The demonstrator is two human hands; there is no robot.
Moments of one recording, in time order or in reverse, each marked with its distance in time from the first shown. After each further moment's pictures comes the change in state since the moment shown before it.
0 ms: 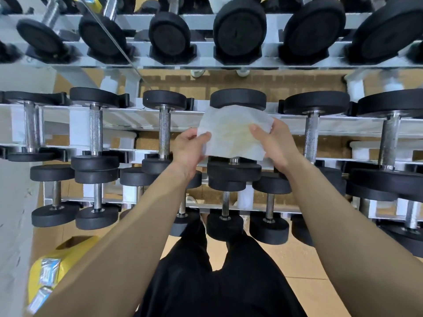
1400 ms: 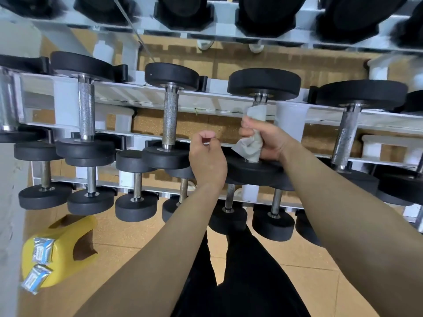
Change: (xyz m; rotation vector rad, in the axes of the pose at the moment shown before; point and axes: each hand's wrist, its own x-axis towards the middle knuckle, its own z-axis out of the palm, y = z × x) left_hand 0.009 -0.055 0.018 0.130 0.373 0.224; right_hand 0.083 0.053 0.049 0.600 -0.593 0.522
